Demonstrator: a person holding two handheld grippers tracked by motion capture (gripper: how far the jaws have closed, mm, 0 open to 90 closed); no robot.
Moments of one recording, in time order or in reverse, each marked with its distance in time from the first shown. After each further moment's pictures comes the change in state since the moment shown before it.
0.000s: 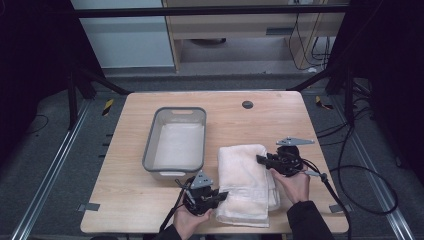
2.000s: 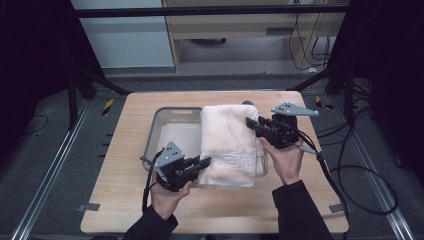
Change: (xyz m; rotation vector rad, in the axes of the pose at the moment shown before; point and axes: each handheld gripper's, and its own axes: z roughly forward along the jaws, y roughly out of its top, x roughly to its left) left arm 0.013 0.070 -0.090 -0.278 0.081 0.068; right arm 0.058 0.100 -0.041 -0.270 -0.031 -0.092
